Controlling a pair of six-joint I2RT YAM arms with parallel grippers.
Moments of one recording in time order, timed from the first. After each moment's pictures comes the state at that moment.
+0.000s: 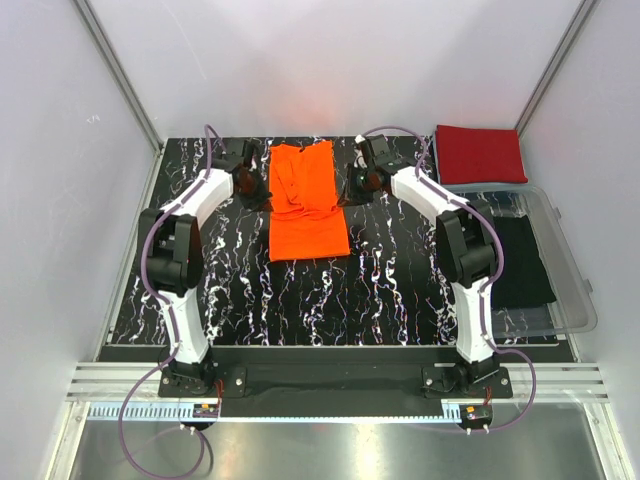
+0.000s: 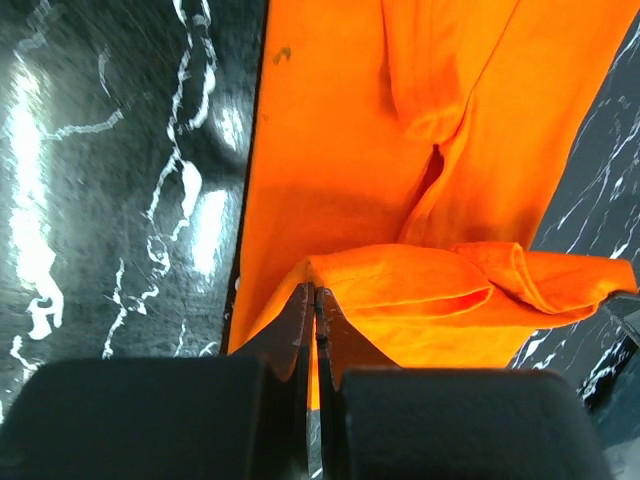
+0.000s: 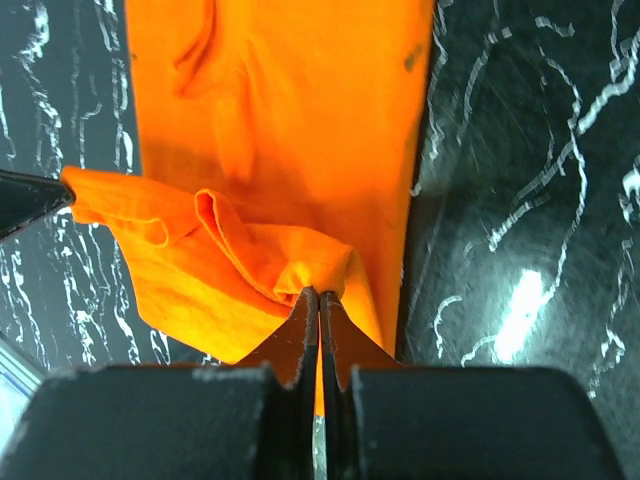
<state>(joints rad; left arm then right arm) -0.20 1.97 1.57 -0.66 0.15 -0.62 0.42 2.15 1.76 -0.49 -0.30 0.50</state>
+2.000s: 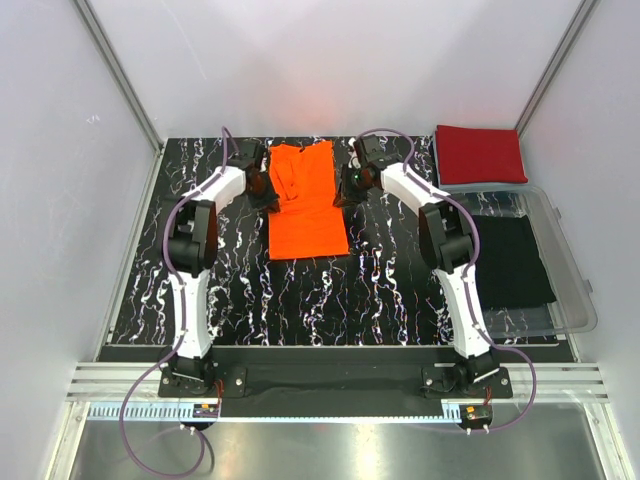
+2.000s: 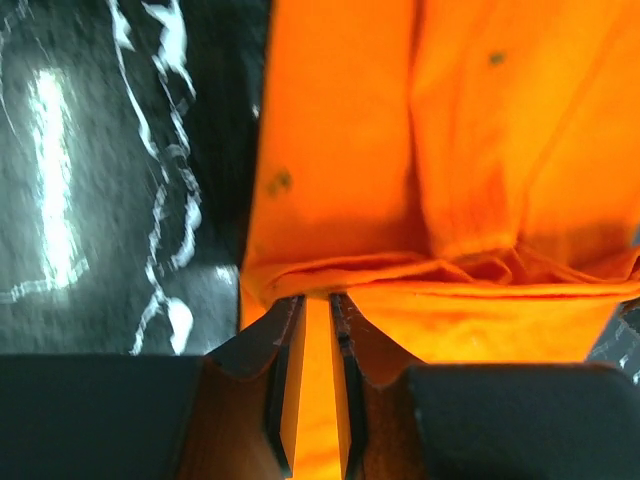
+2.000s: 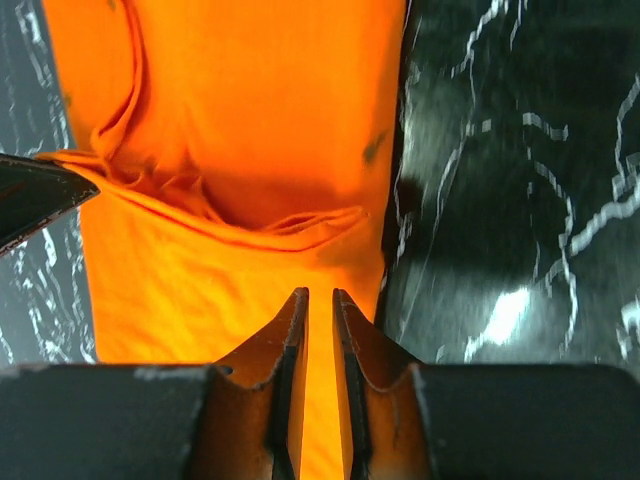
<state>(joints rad) -0.20 2.20 1.72 -0.63 0.14 -0.57 0.40 2.39 2.02 -0.57 -0.34 0.46</state>
